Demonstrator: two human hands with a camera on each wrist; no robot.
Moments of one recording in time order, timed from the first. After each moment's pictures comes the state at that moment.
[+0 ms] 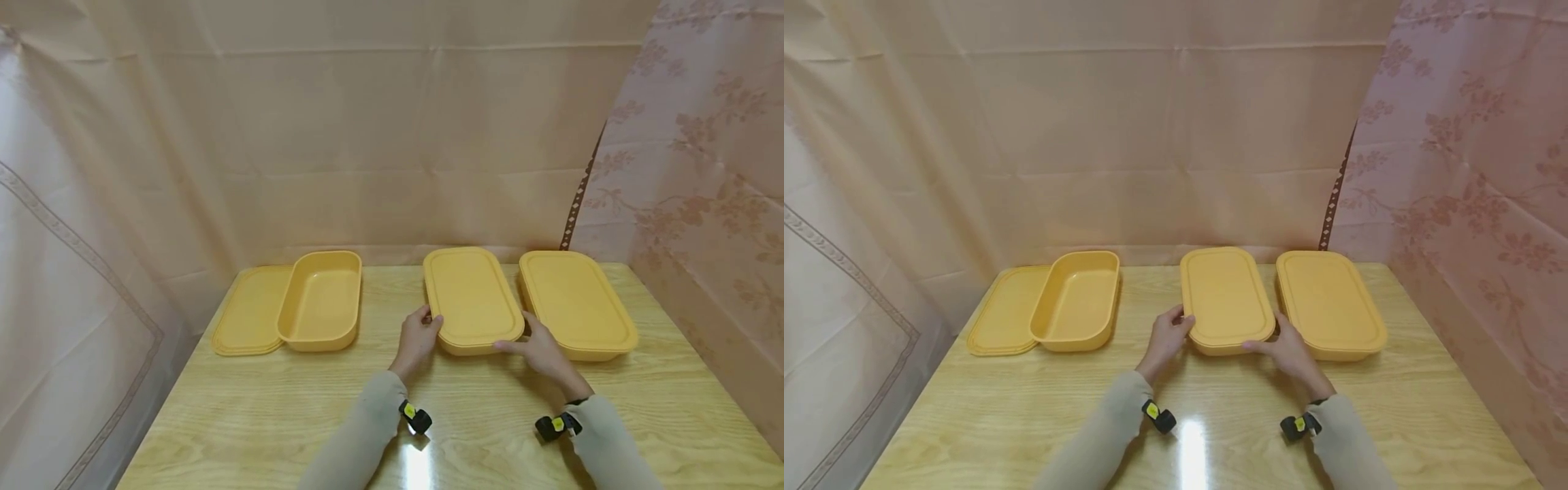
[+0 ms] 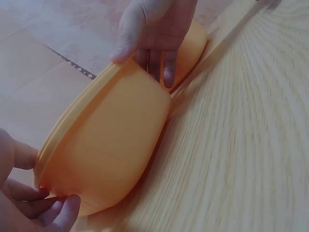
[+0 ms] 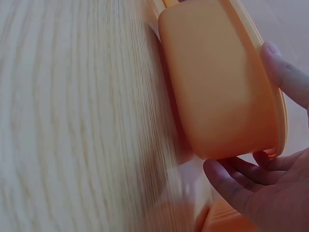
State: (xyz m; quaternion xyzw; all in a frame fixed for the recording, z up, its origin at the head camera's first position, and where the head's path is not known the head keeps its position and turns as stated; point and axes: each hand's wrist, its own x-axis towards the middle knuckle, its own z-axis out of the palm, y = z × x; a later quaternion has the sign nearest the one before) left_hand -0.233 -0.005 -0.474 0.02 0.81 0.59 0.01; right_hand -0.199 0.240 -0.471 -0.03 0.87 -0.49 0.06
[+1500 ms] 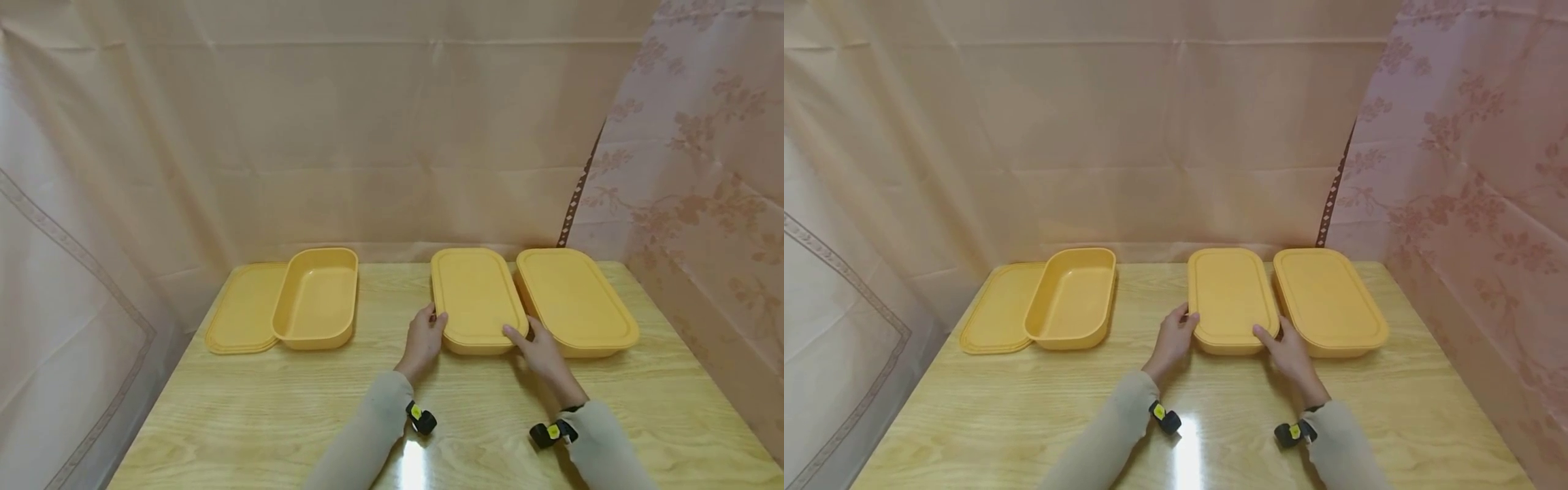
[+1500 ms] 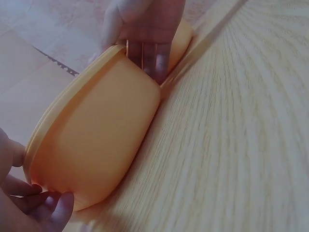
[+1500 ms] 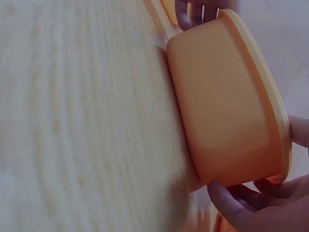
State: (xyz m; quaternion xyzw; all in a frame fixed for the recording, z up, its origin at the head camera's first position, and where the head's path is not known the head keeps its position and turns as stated) left_hand -0.226 0.012 -0.482 0.03 0.81 0.58 0.04; right_hand -0.184 0.238 -0.471 0.03 0.87 -0.50 0.03
